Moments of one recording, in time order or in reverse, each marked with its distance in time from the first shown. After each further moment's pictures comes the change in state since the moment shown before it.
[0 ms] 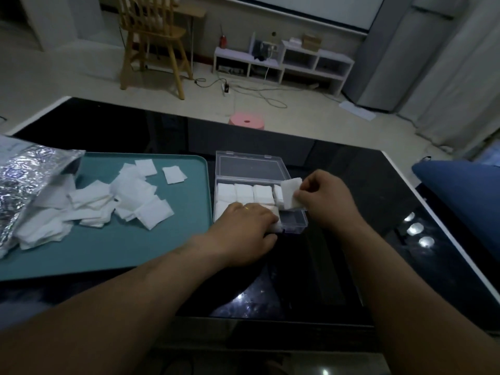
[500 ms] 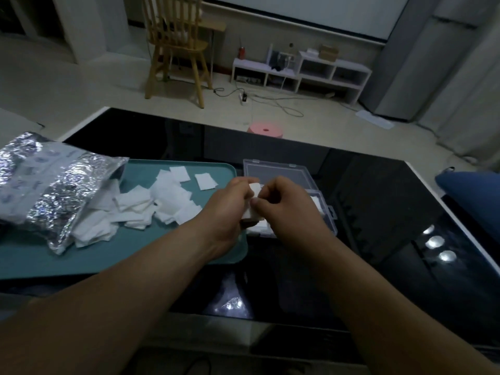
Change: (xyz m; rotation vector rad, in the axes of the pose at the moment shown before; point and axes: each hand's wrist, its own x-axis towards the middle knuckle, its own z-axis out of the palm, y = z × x) left_hand -0.046 -0.026 -0.065 -1.590 0.357 -0.589; right_hand -0.061 -0.099 0.055 0.224 -0.225 -0.181
